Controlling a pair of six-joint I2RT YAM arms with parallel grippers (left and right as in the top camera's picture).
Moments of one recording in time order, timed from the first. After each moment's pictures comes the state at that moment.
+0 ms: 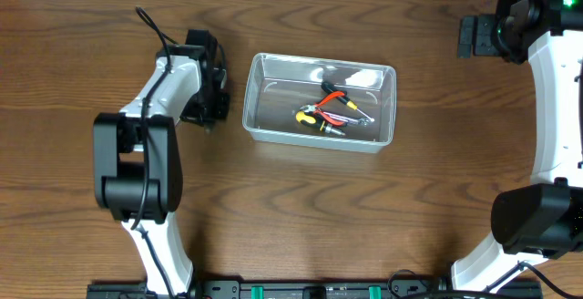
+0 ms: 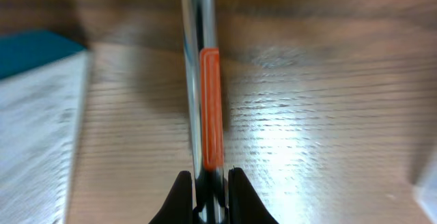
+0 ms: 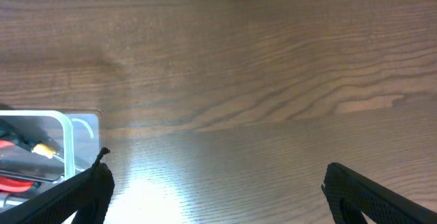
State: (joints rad) left arm -0.09 2.04 1.49 -0.99 -0.03 0.03; right arm -0.10 1.86 1.98 -1.23 0.09 -0.01
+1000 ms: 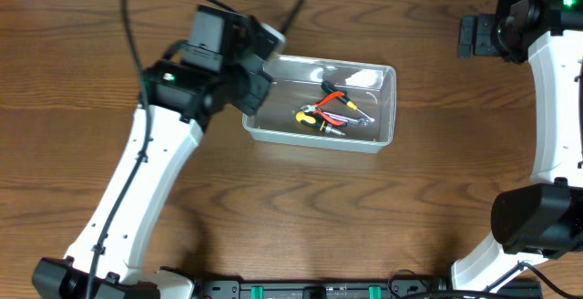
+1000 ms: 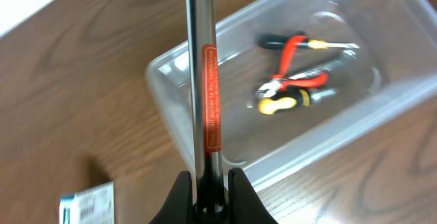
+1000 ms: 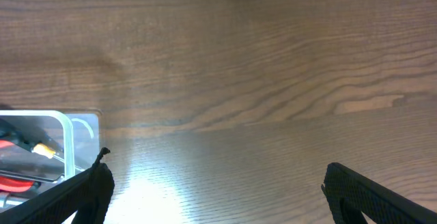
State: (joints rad) left arm -0.36 1.52 1.53 -0.96 0.13 0.30; right arm -0.10 1.86 1.98 -1.23 0.09 -0.01
